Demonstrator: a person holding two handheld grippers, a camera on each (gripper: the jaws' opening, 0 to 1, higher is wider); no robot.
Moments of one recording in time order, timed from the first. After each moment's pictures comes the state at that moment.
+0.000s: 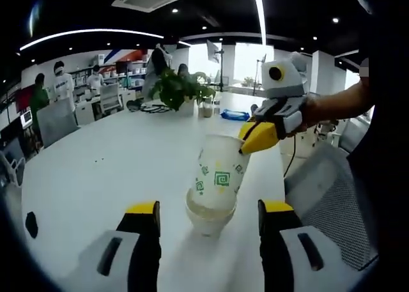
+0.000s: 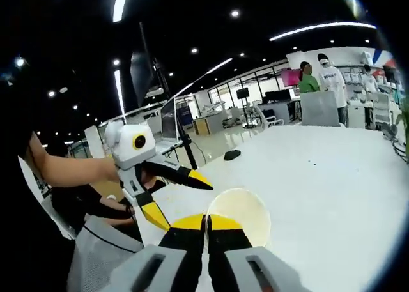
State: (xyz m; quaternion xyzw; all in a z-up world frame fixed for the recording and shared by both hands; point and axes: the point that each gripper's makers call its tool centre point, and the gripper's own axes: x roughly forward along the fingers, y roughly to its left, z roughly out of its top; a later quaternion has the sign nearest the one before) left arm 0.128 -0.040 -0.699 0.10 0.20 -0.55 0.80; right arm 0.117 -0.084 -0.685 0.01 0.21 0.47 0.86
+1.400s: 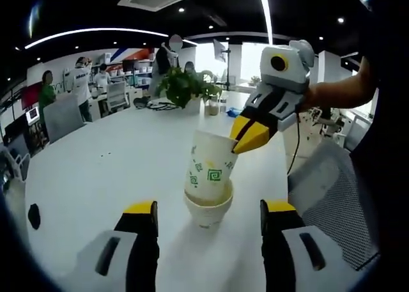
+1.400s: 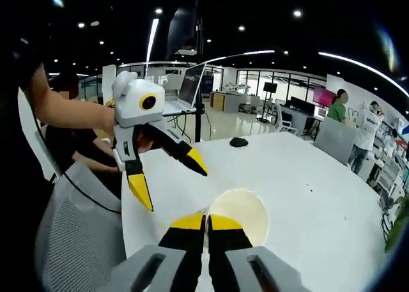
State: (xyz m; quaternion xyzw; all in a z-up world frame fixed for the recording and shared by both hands) left arm 0.128 -0.027 -0.705 0.10 0.20 -0.53 0.82; right arm 0.126 -0.082 -0.686 -0.16 0.20 0.50 0.83
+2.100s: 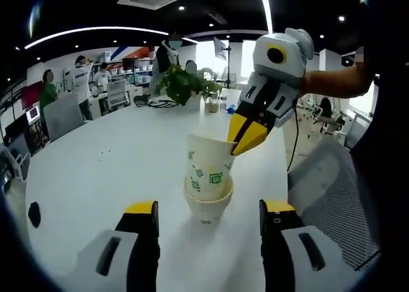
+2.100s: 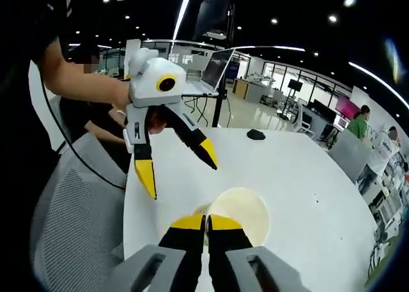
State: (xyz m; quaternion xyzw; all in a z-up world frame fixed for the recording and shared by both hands) left arm 0.121 -0.029 -0.709 0.10 0.21 -0.53 0.82; right arm 0.122 -0.073 -0.701 -0.26 0.22 0.54 0.77
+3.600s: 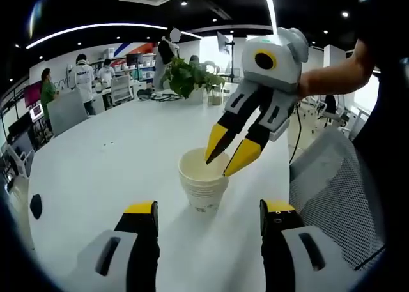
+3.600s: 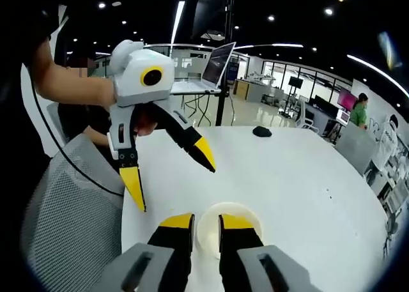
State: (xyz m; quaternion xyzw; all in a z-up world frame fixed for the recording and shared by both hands) left arm 0.113 -0.023 -0.727 0.12 0.22 -0.51 0.82; right arm 0.128 -0.054 -0.720 -0.21 0.21 0.53 0.79
